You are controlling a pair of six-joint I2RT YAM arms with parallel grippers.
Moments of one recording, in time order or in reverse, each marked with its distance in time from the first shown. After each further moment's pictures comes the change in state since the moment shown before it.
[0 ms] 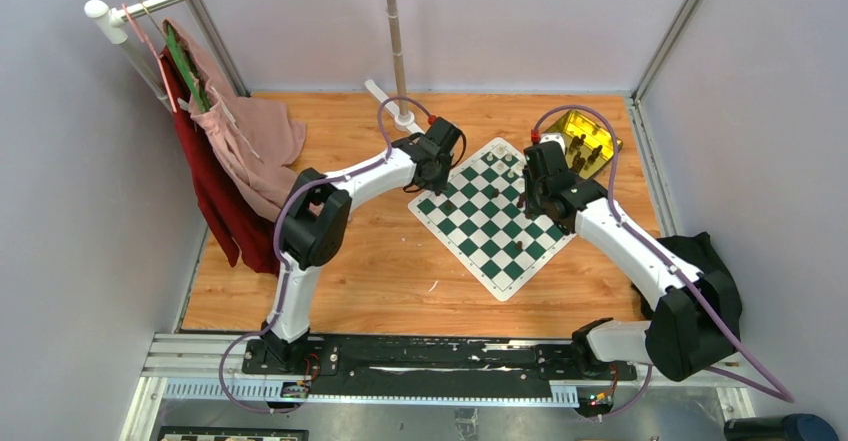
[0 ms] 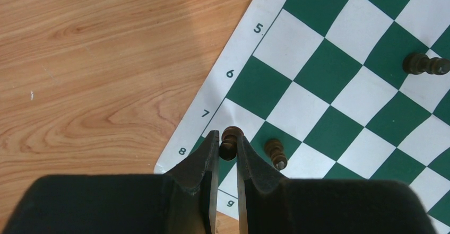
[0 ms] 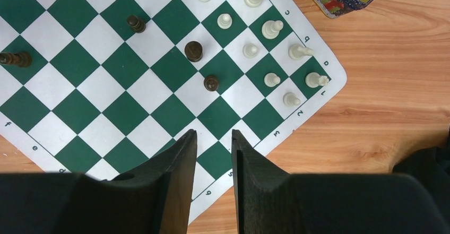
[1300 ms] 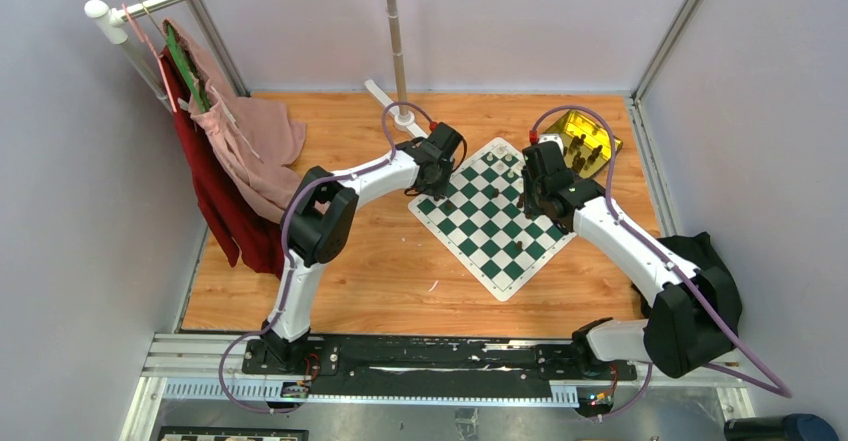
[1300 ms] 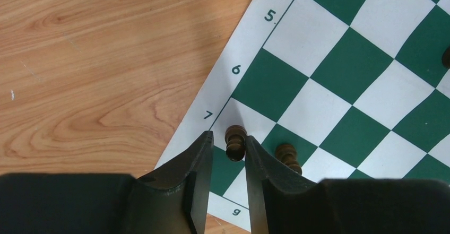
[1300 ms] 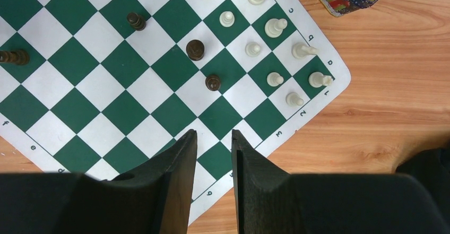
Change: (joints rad) left arm 0.000 0.045 0.000 -0.010 -0.001 0.011; right arm 0.000 0.018 0.000 0.003 -0.008 0.001
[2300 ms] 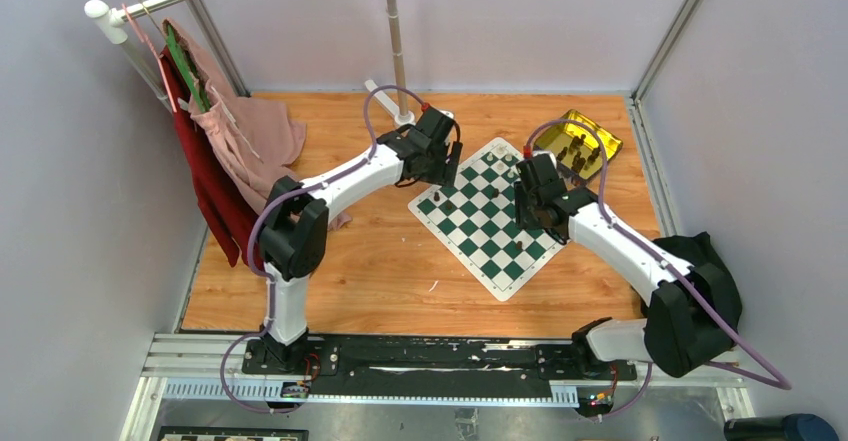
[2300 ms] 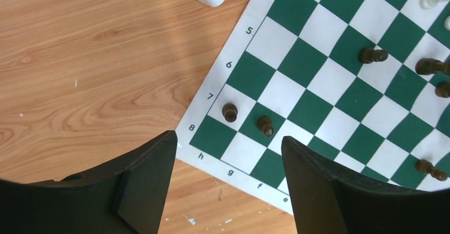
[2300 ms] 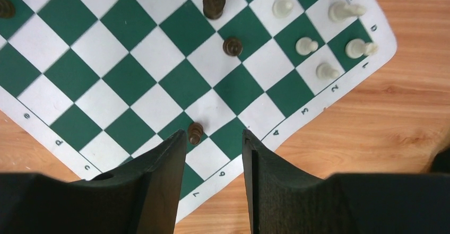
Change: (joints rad) left arm 0.000 -0.161 -0.017 -0.021 0.000 -0.001; right arm 0.028 0.005 -0.056 -0.023 -0.054 0.047
